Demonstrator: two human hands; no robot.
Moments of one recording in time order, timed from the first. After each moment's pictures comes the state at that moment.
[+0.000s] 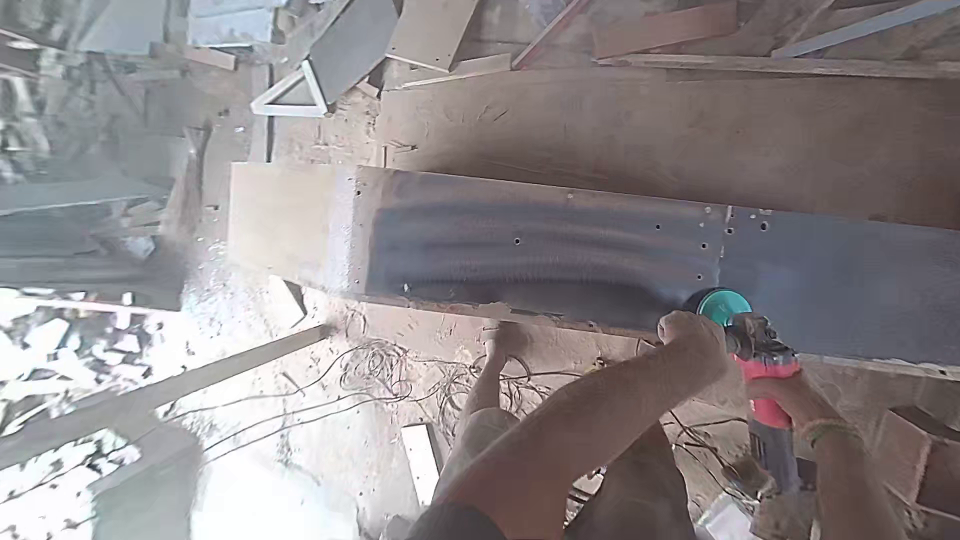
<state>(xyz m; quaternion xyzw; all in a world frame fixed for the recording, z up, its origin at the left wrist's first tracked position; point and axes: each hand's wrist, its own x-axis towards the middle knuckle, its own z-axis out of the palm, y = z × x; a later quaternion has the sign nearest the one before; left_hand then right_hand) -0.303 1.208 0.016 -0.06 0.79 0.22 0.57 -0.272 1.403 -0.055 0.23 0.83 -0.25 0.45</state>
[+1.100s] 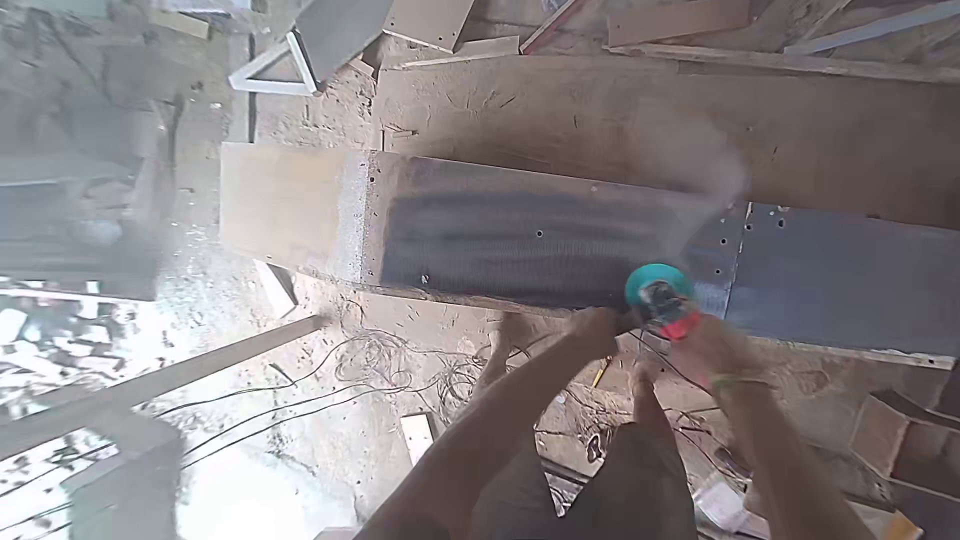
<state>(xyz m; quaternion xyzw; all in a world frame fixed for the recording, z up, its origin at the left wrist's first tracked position) -0.198 1.034 -0.016 -0.13 0.78 0.28 0.54 -0.284 1.192 0.047 -0.02 0.85 0.05 0.53</state>
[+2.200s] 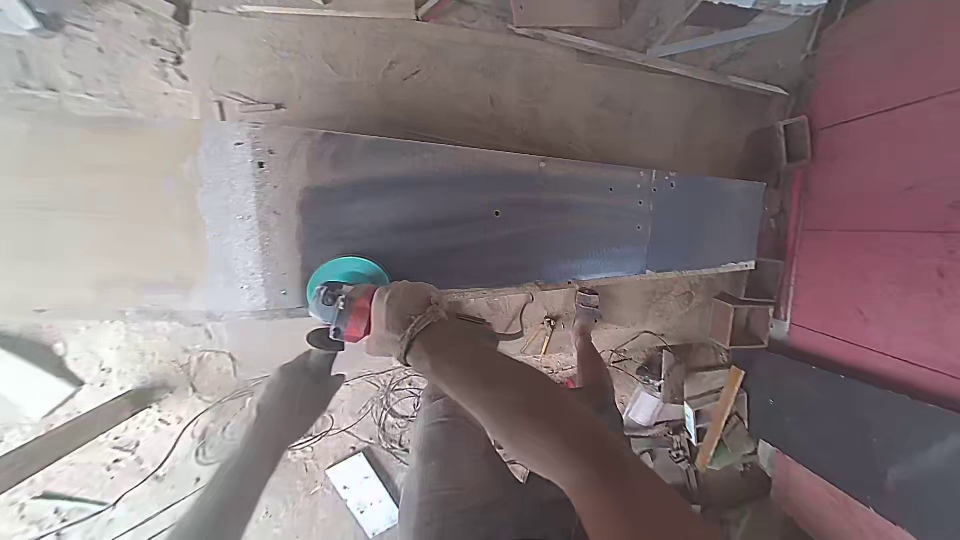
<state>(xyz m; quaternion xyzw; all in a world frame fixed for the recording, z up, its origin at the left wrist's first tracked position) 0.040 0.700 0.055 -0.36 0.80 0.21 0.42 -0.138 0.838 0.071 -0.31 0.77 -0.14 0.53</state>
